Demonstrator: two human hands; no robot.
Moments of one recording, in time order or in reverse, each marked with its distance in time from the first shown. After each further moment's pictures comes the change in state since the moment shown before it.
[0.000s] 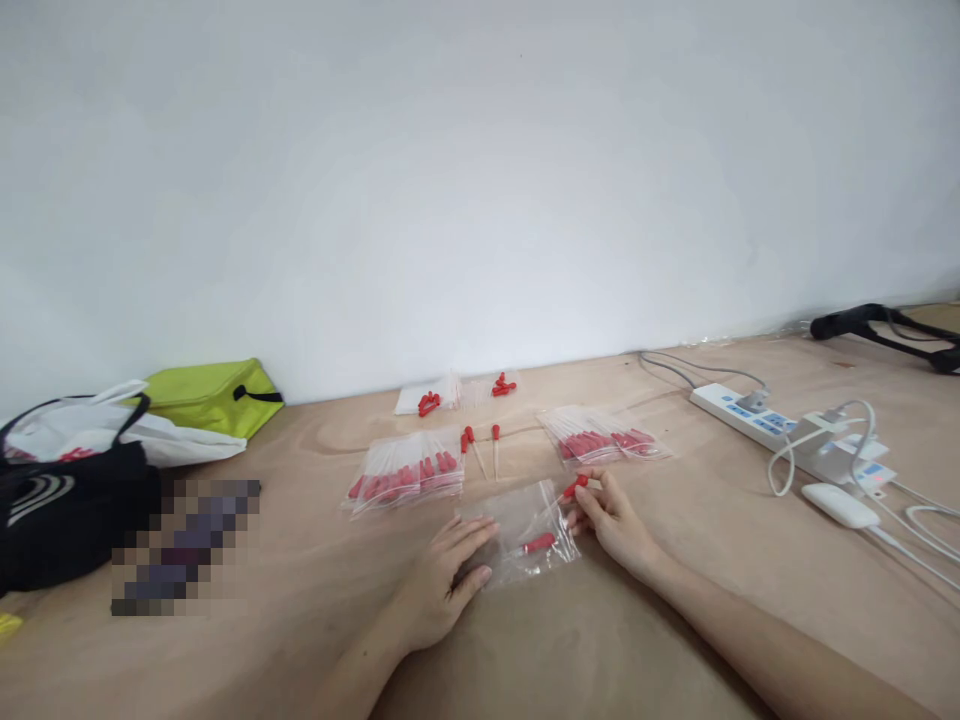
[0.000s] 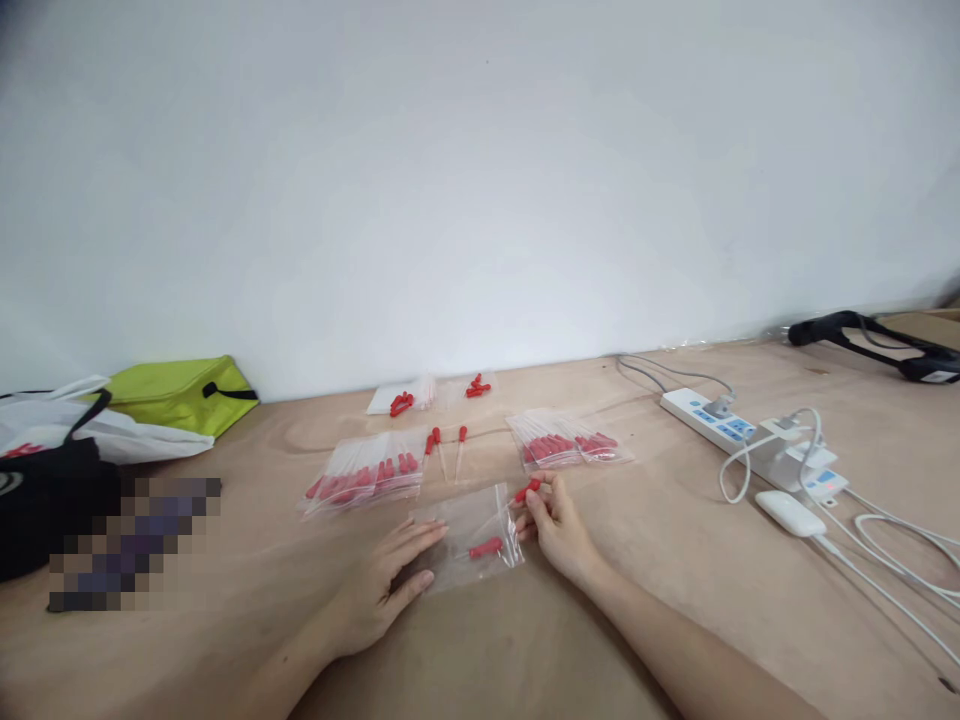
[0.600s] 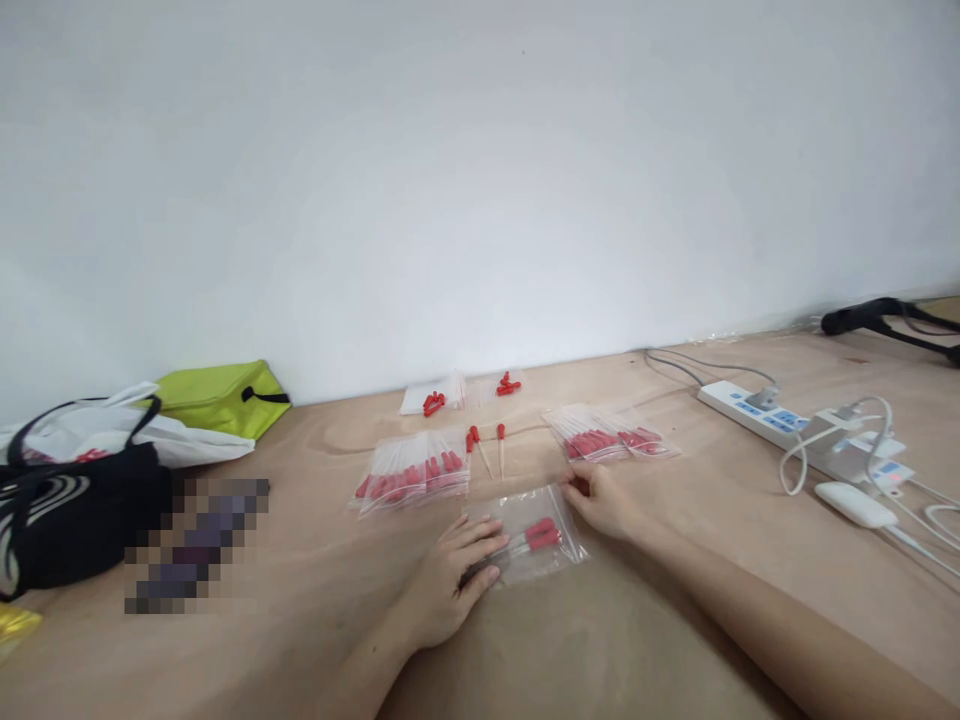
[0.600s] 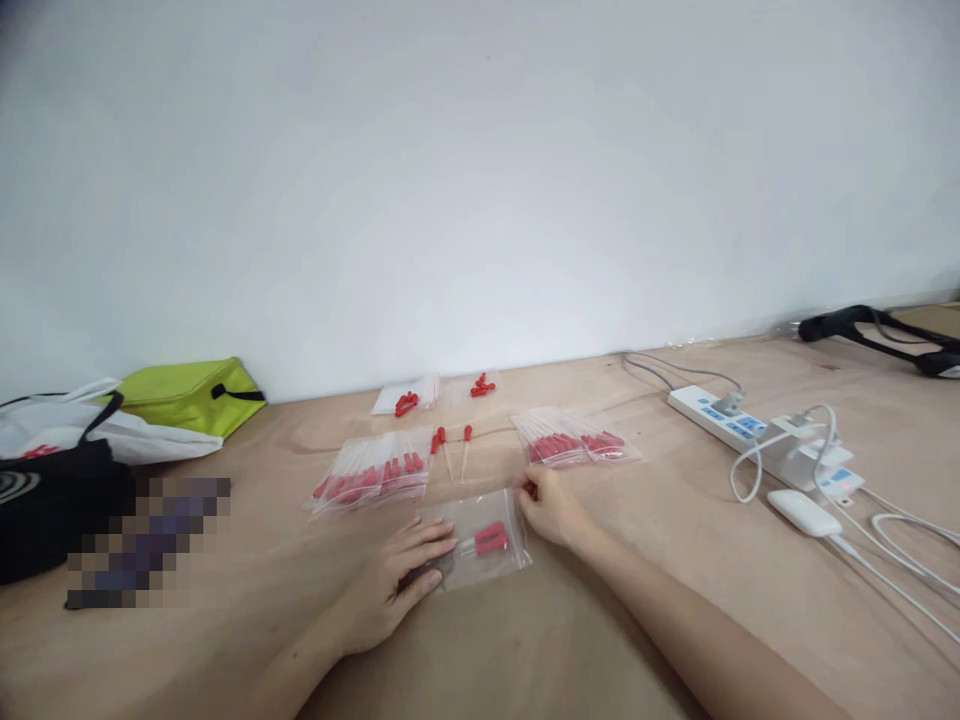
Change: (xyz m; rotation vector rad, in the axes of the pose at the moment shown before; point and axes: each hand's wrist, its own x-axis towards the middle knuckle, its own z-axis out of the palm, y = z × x) left_hand 0.001 -0.003 0.002 -0.026 0.005 0.031; right_hand 0.031 -0.014 0.000 -0.803 -0.235 -0.199
